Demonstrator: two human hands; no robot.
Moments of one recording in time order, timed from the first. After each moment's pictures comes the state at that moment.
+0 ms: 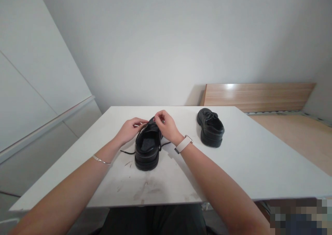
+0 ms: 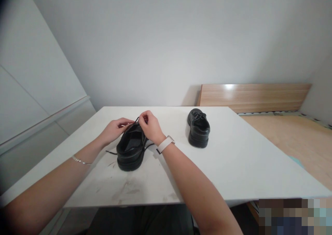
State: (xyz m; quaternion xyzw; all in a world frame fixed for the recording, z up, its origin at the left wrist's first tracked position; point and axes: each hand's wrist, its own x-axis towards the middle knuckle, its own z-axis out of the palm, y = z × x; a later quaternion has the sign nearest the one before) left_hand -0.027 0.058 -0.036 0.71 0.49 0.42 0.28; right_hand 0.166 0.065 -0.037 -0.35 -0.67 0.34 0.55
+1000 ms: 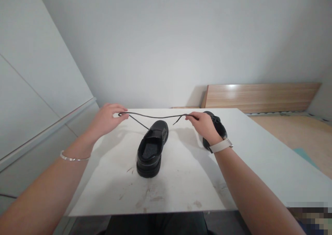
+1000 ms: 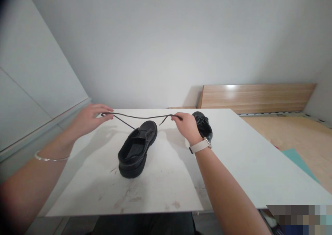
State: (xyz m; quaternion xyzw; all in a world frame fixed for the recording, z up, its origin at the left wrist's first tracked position) left_hand -0.079 0.058 0.049 0.76 0.54 0.37 0.05; right_hand 0.289 0.063 0.001 -0.53 -0.71 0.12 0.45
